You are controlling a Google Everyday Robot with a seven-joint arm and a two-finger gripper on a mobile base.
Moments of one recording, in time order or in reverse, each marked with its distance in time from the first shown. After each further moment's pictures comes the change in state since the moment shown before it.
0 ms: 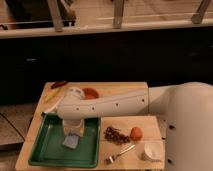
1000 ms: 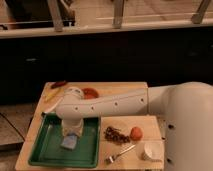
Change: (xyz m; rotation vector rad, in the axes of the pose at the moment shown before) arm -0.003 -0.003 -0.002 -0.001 -0.014 -0.069
